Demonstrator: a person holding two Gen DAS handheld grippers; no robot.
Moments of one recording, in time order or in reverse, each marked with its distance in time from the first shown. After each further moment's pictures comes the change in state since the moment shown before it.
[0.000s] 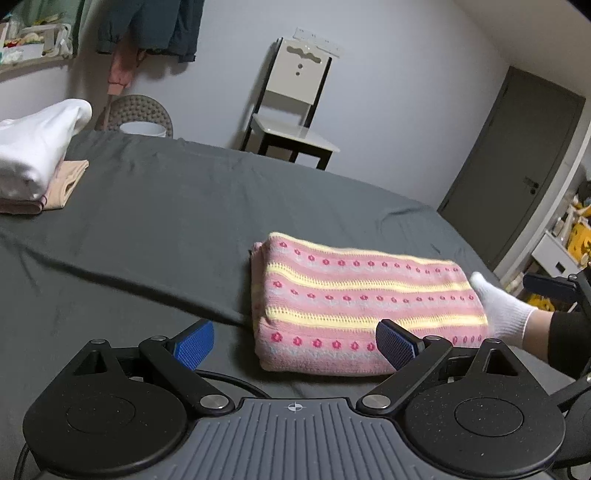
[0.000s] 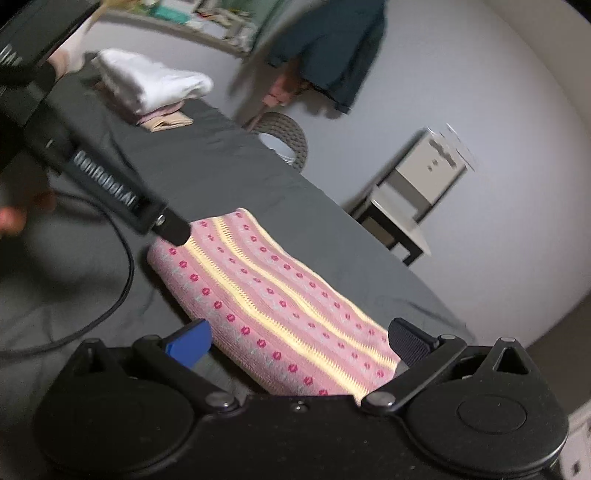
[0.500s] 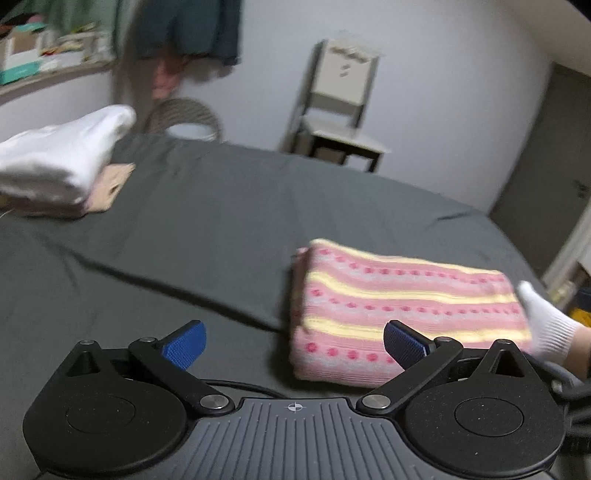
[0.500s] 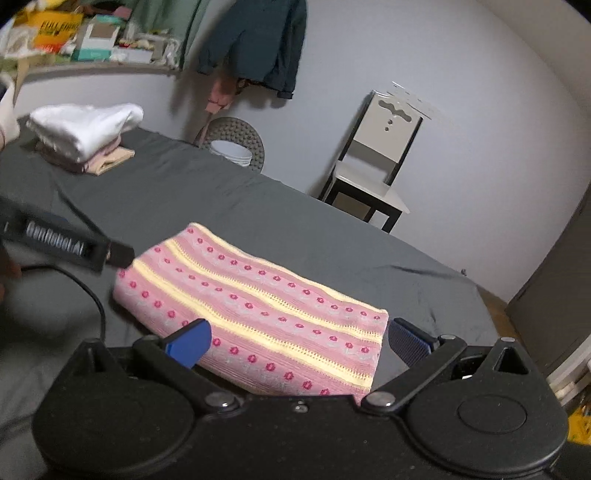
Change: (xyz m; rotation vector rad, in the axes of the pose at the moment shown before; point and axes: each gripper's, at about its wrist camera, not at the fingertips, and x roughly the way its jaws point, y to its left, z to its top) left arm -0.001 -0.008 0.006 -0.034 0.011 0.202; right arm 0.006 -0.031 -0.001 0.248 0.026 -0.045
